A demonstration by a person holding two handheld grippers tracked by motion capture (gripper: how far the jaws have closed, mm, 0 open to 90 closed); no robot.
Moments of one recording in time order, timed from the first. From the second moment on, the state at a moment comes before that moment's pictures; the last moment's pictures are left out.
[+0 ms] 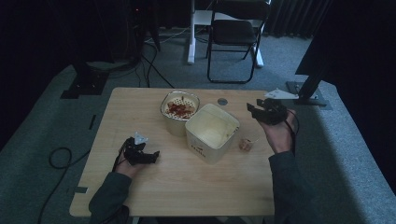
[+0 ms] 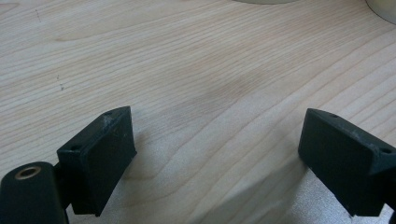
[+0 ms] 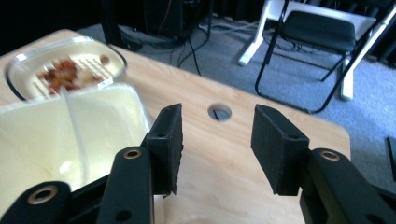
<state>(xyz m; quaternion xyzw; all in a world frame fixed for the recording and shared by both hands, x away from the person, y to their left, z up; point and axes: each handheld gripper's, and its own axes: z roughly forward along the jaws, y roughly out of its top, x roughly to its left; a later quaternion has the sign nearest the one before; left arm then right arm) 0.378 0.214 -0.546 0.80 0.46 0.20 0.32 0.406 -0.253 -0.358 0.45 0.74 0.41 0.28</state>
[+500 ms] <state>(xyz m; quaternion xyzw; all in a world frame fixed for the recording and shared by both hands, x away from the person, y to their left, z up) 0.378 0.214 -0.545 0.80 0.46 0.20 0.32 0.389 -0.292 -0.437 0.51 0.74 0.37 0.24</state>
